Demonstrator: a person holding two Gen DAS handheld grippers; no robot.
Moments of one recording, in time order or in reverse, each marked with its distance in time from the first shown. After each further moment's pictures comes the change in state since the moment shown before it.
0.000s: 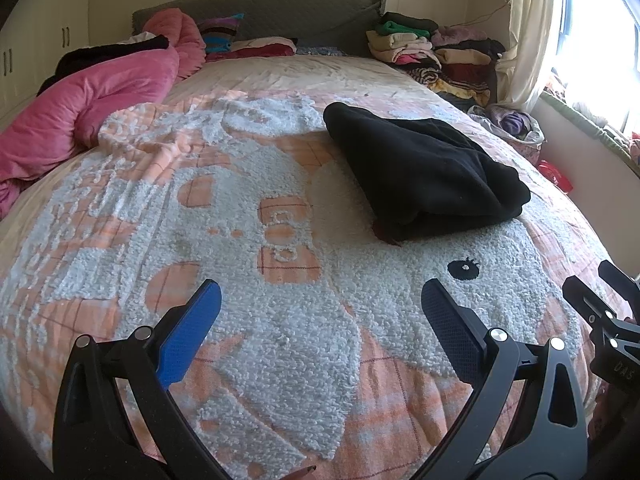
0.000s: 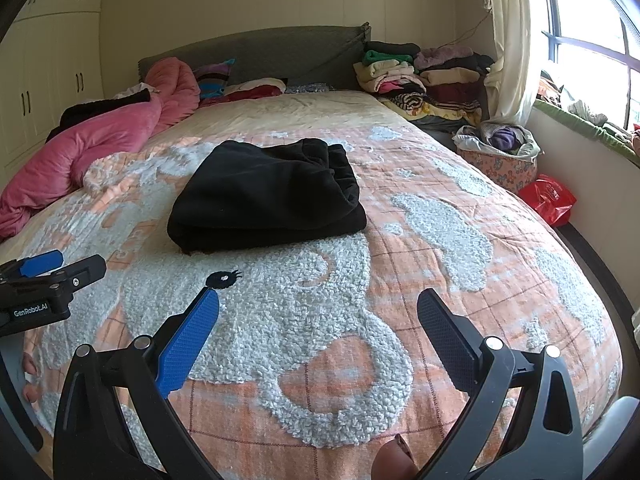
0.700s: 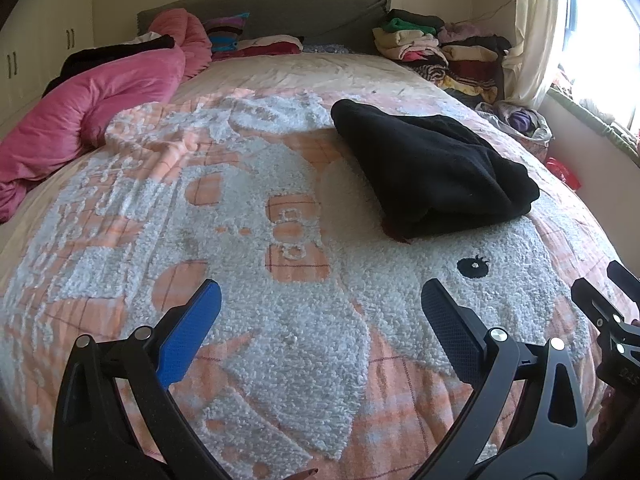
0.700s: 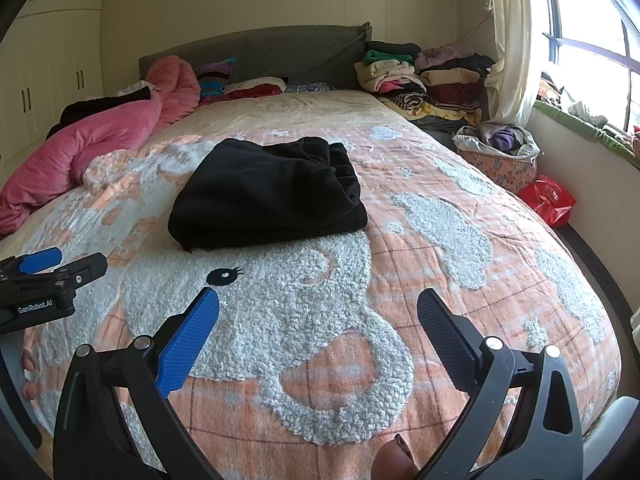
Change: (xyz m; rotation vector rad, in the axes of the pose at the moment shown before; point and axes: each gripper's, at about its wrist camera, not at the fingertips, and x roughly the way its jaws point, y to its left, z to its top) left arm 0.002 0.001 -0.001 0.003 0.004 0.033; right arm 0.000 0.003 -0.002 -0.005 0.001 -0.003
